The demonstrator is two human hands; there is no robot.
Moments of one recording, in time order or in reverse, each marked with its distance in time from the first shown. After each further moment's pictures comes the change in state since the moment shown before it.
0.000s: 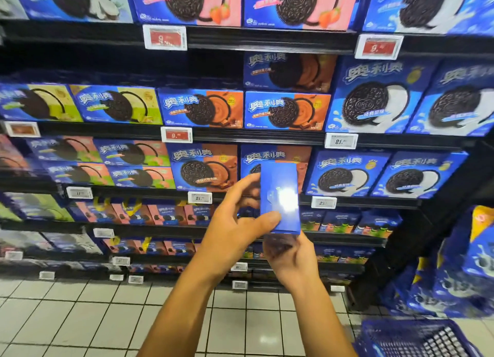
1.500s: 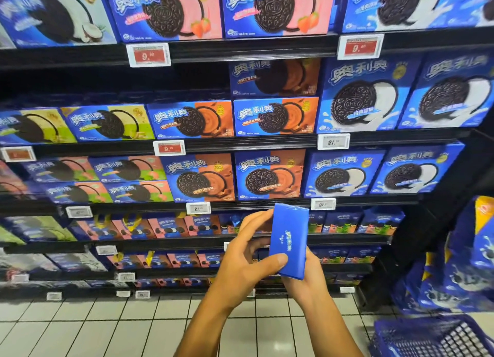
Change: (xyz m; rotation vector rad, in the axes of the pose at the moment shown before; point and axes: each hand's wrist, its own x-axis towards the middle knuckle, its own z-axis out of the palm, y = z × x) left_hand -0.009 -0.049 0.016 -0.021 -0.140 0.030; right_hand 0.014 -0.002 -0.047 -0.071 -0.077 -0.066
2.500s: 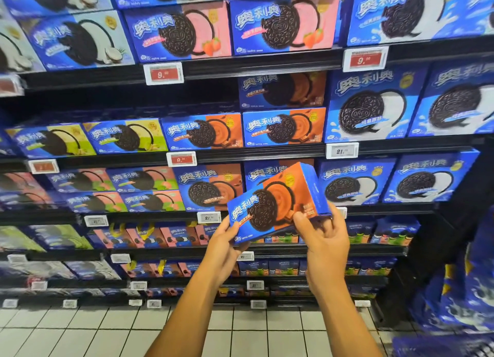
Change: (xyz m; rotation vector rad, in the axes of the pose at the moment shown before) left_hand 0.053 -0.061 -0.074 -0.386 0.379 -0.418; right_hand -0.044 -0.040 0.083 -0.336 -0.070 -0.776
